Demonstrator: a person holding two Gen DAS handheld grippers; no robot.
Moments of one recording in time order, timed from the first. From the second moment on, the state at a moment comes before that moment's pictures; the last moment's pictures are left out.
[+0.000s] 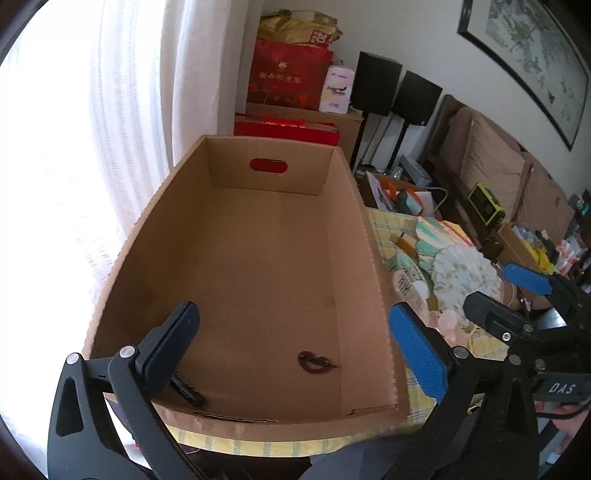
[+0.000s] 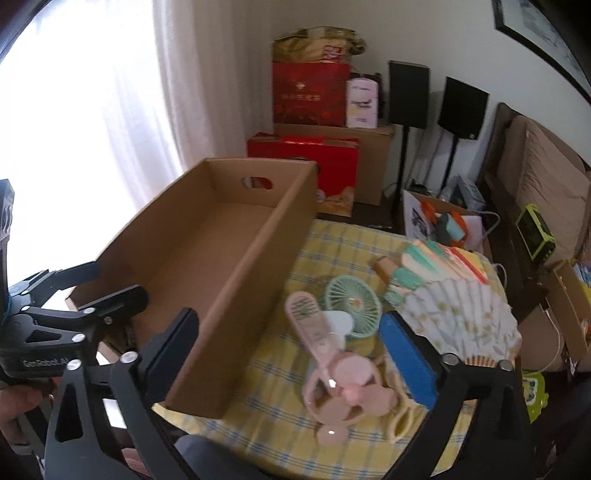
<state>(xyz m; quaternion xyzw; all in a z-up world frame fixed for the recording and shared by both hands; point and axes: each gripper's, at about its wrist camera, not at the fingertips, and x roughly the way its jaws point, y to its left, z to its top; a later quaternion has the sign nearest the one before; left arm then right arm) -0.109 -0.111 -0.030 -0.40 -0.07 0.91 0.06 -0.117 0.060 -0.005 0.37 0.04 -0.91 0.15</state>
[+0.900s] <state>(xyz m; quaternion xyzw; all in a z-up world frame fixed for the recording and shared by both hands) -0.101 -0.017 -0.013 -0.40 -0.04 0.91 0.14 -0.089 0.172 0.006 0.38 0.01 -0.92 0.07</state>
